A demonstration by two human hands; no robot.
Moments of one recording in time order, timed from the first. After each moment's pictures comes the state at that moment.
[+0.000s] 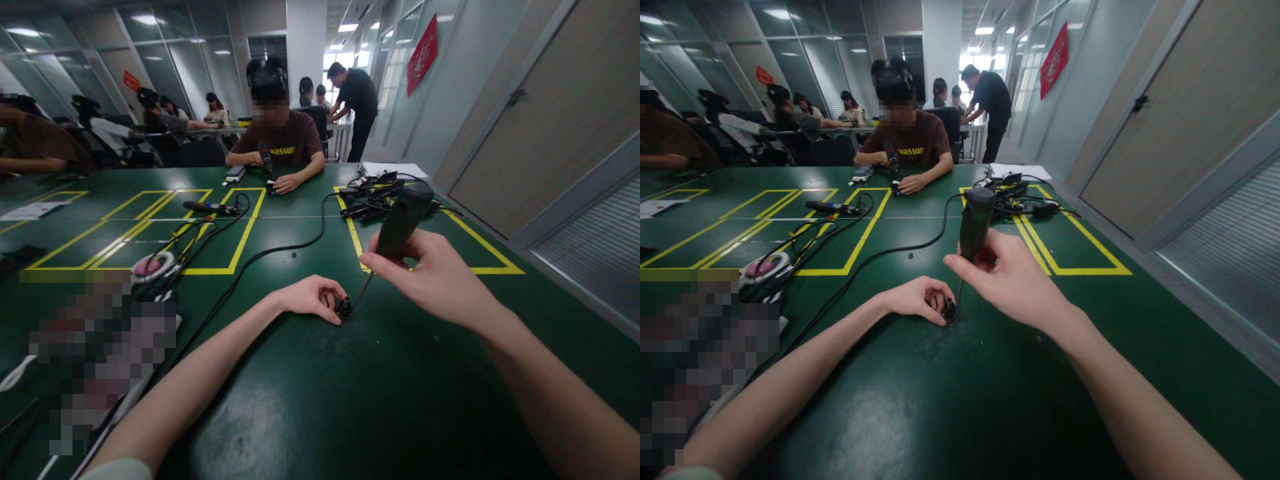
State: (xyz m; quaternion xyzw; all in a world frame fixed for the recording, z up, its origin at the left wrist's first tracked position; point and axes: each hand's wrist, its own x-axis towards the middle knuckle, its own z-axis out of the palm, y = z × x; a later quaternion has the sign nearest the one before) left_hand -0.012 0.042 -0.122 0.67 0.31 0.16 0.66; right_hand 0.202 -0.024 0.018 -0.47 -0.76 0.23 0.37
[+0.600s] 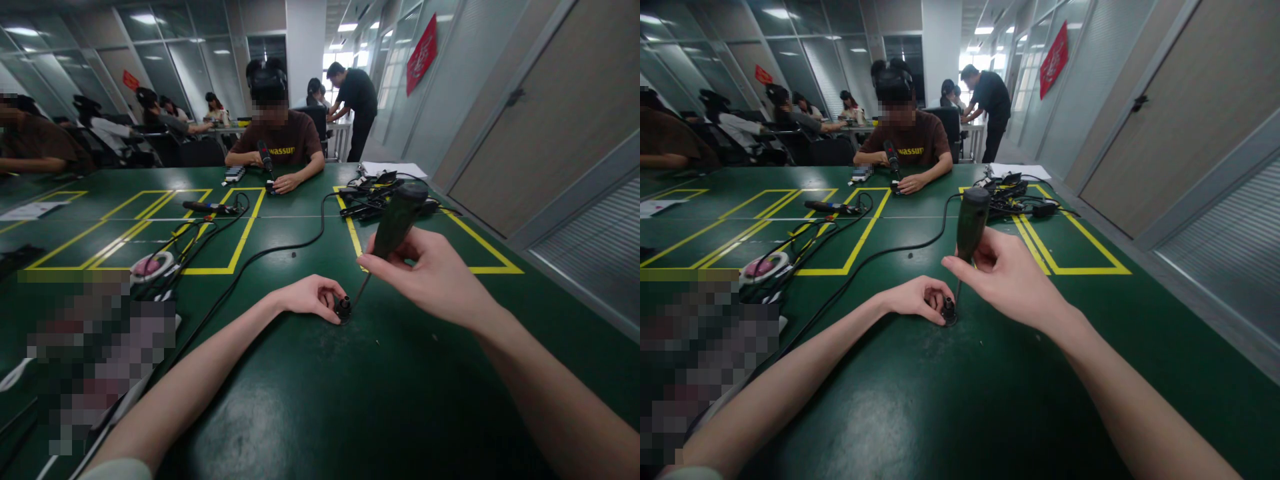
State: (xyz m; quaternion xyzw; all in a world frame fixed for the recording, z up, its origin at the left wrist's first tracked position) left_hand -0.012 0.041 -0.120 0.67 0.31 0.16 0.65; right_hand 0.201 -0.025 0.018 -0.48 -0.75 0.24 0.39
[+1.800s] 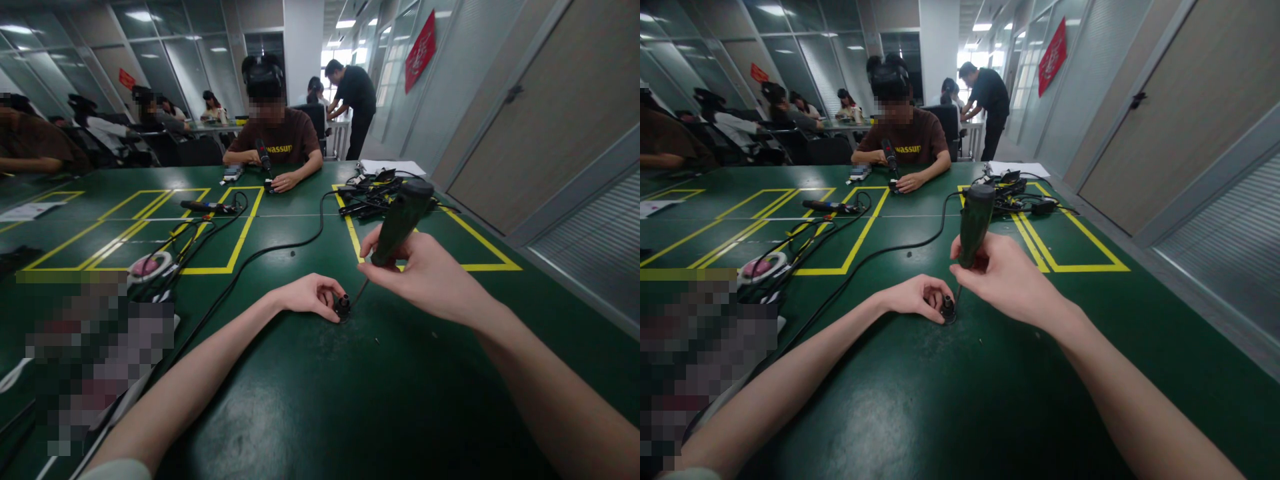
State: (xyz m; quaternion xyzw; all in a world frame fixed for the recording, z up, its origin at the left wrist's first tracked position) left_hand -0.011 0.040 -0.117 0.67 0.32 0.16 0.65; right_hand 0.201 -0.023 0.018 -0.46 -0.76 0.29 0.36
